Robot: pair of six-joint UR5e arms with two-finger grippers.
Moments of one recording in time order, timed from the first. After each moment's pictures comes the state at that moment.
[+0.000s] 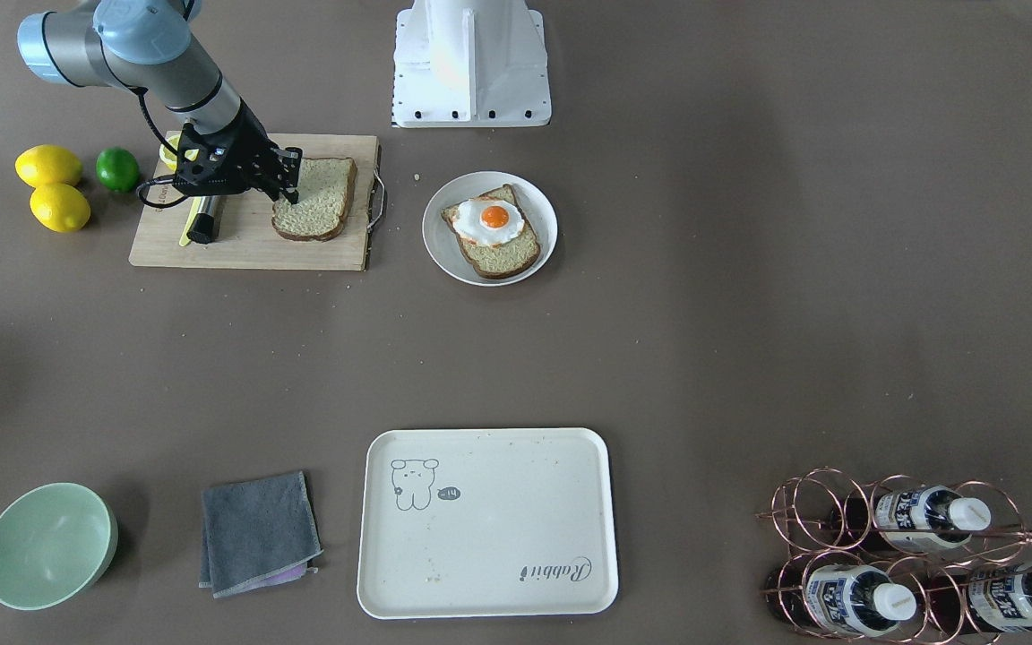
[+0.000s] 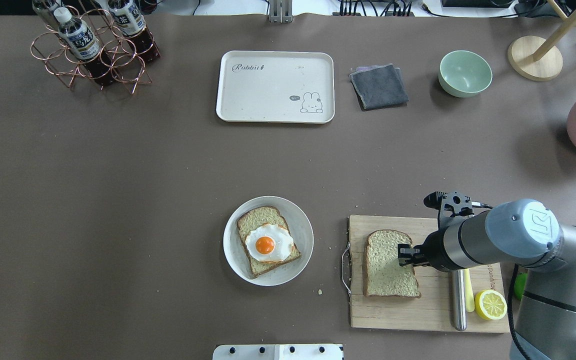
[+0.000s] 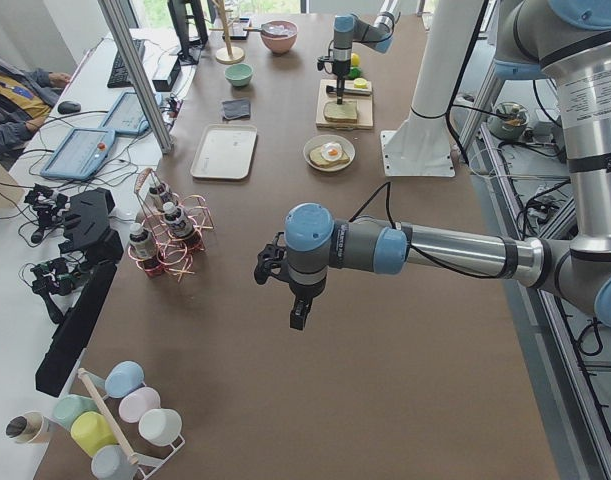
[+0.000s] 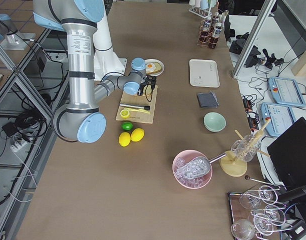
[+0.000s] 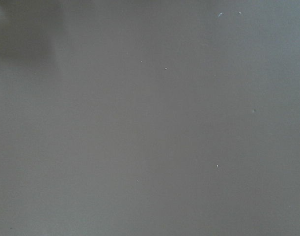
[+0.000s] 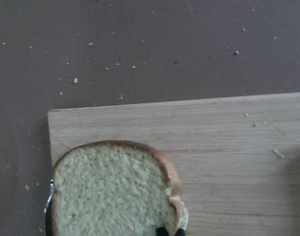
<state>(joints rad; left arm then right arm) -1.51 -1.31 -1.95 -1.57 -2.37 0.14 0.44 -1.54 2.00 -1.06 1.93 1.43</state>
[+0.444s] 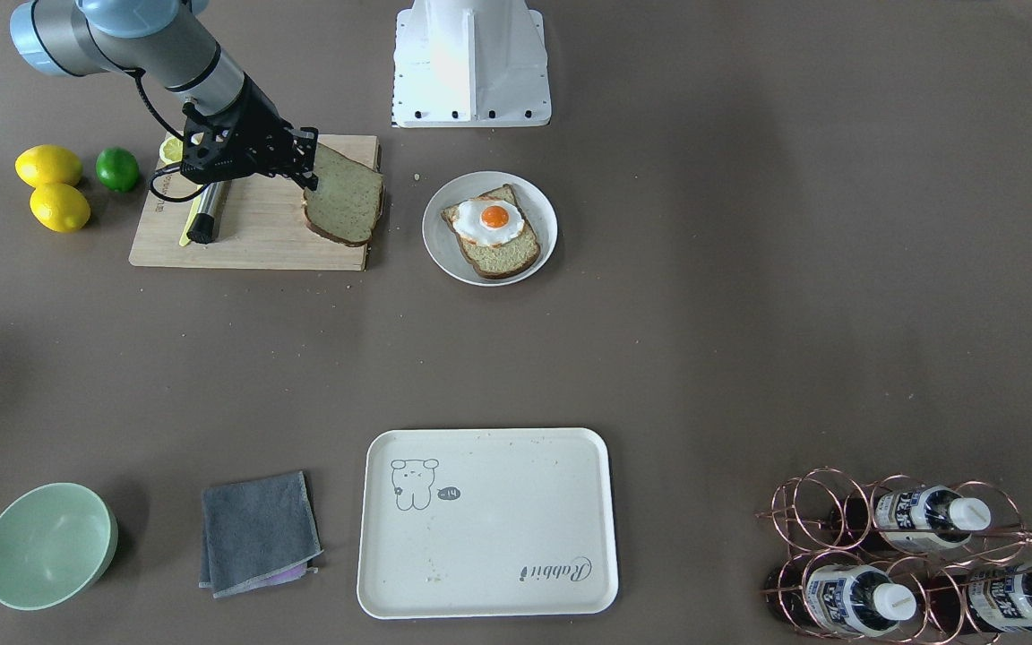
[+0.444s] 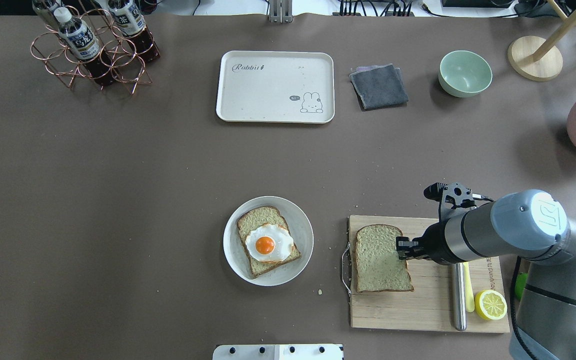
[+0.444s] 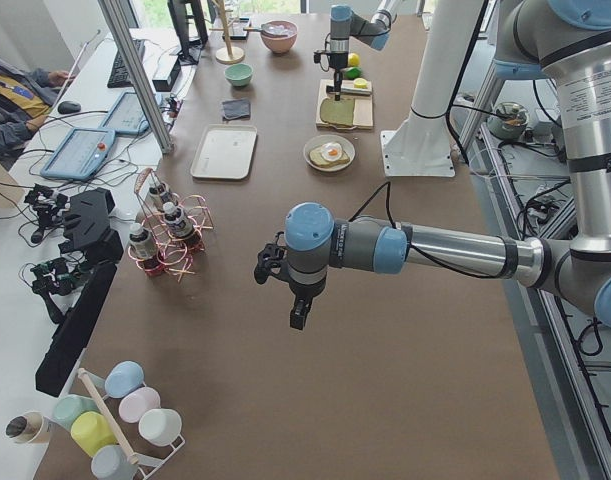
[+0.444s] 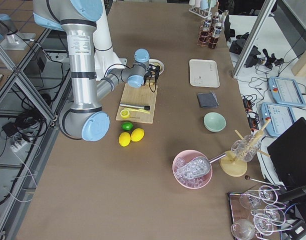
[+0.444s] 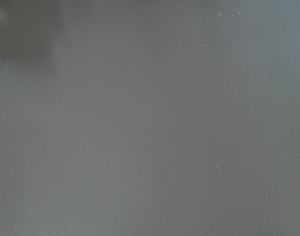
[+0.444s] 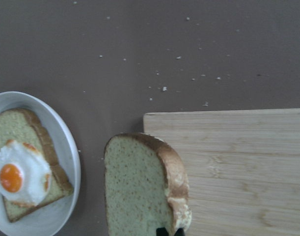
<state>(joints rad) -1.51 -1.31 -1.95 -1.57 -2.37 0.14 0.49 -1.45 2.02 -1.02 2.01 1.43</state>
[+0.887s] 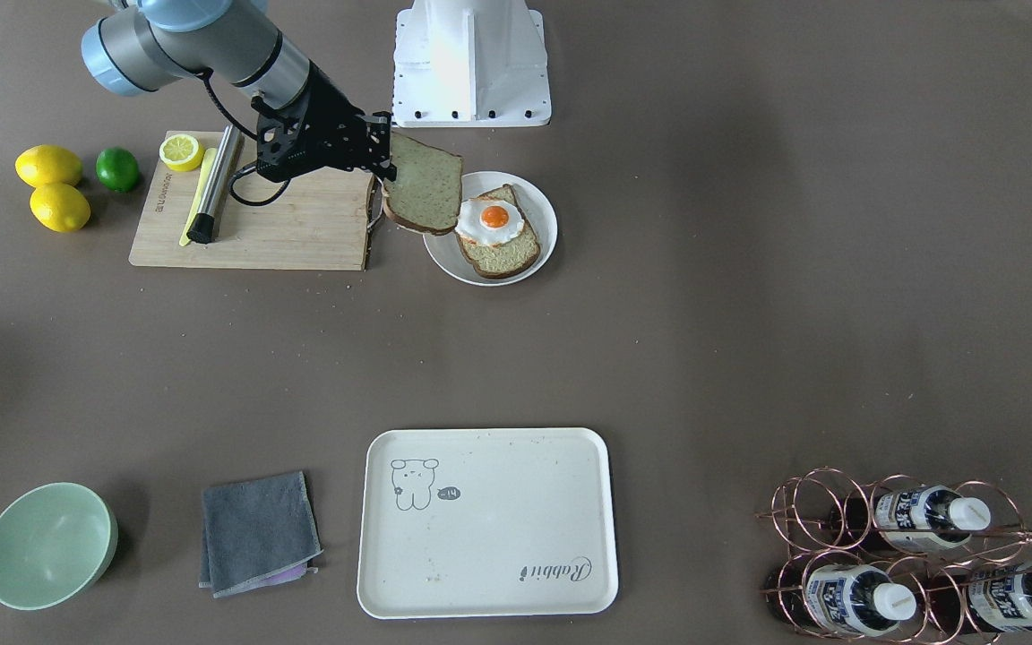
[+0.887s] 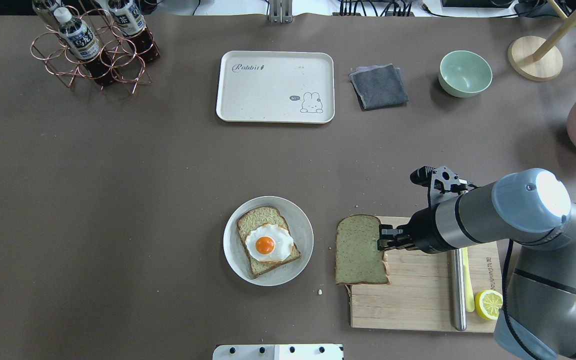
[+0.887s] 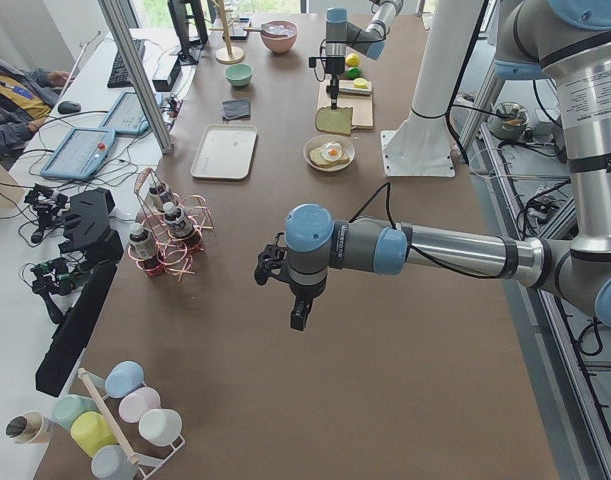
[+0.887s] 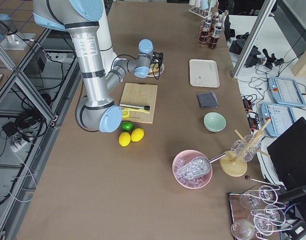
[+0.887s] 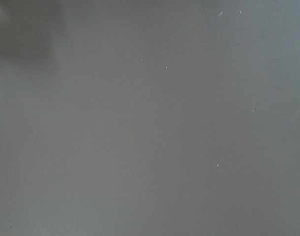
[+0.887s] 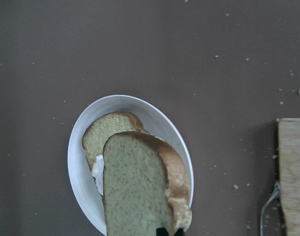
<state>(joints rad) -1.51 -1.31 -1.95 -1.57 -2.37 0.14 0.46 -1.24 1.91 -0.98 2.02 1.51</state>
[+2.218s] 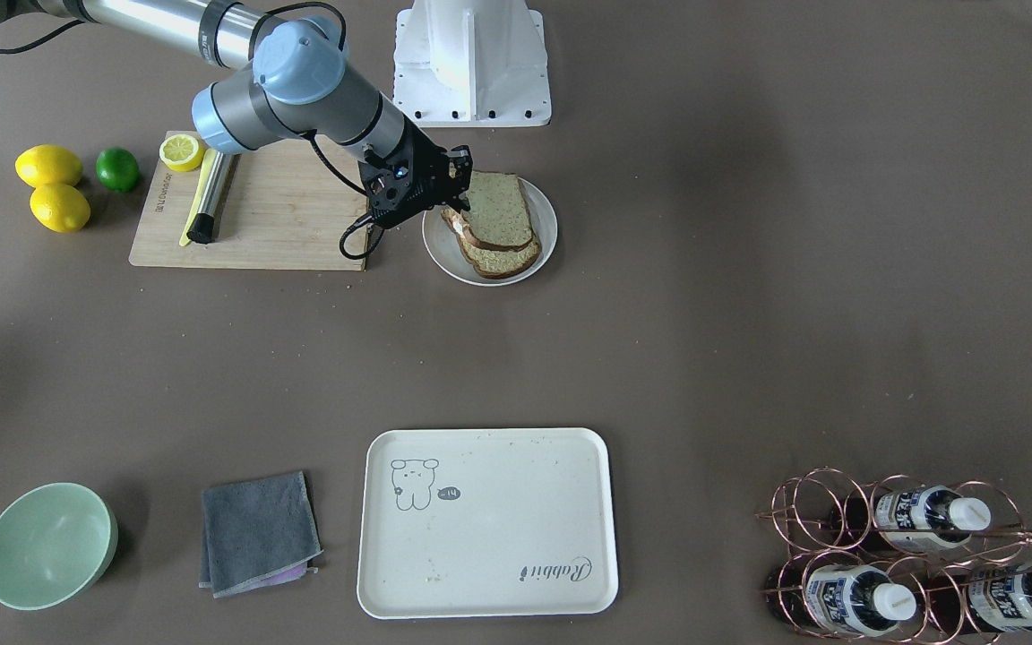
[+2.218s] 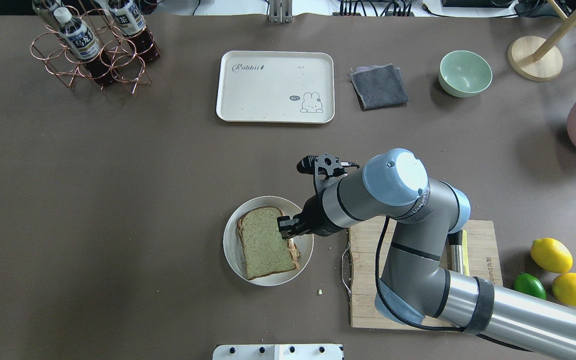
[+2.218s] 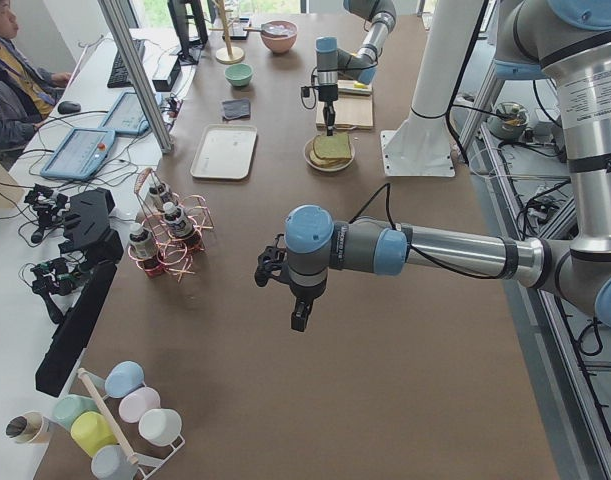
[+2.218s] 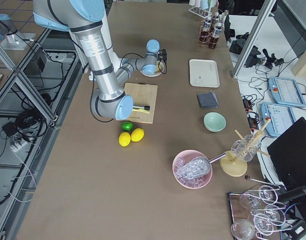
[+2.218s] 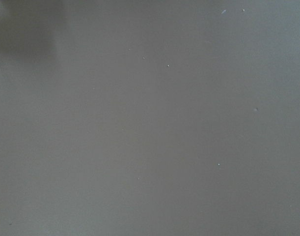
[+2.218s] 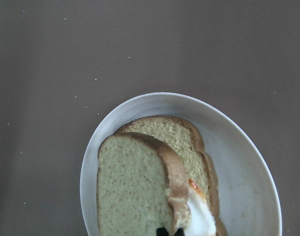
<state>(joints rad) -1.51 -1.31 -1.94 -1.56 -2.37 0.13 0.44 -1.05 1.62 -0.86 2.06 1.26</state>
